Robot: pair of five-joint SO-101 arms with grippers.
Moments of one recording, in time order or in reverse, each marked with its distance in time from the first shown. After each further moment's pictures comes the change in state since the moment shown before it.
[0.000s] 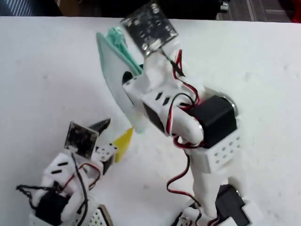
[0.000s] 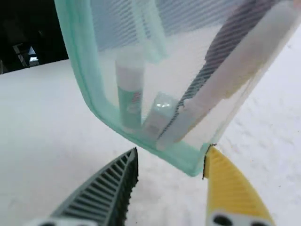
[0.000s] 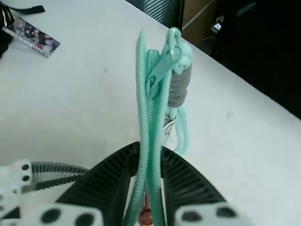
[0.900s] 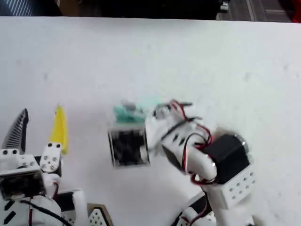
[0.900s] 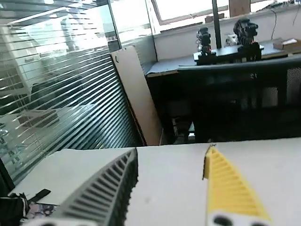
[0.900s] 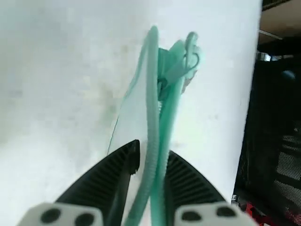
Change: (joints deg) left arm -34.2 -0.1 -25.1 1.9 -10.8; right arm 0.0 -28.8 44.0 0.3 60.7
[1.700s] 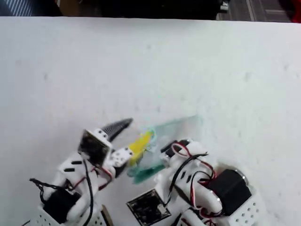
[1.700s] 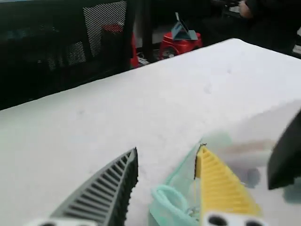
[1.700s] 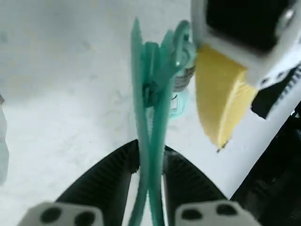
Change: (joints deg) left arm 46.3 0.1 29.3 -14.2 10.6; right arm -4.2 -19.3 27.1 -0.1 17.5
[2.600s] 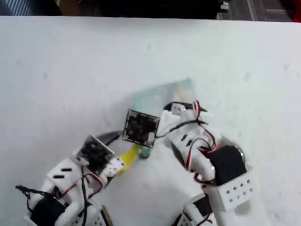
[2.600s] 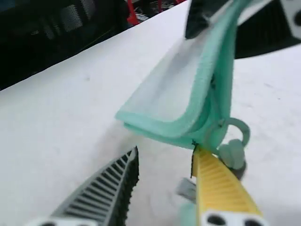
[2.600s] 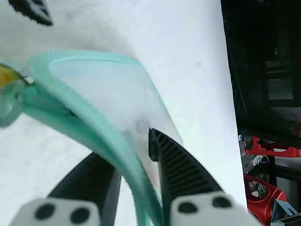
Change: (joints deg) left arm -1.0 -0.1 -8.8 19.6 -6.9; right arm 10.9 7.9 -3.7 -22.0 -30.8
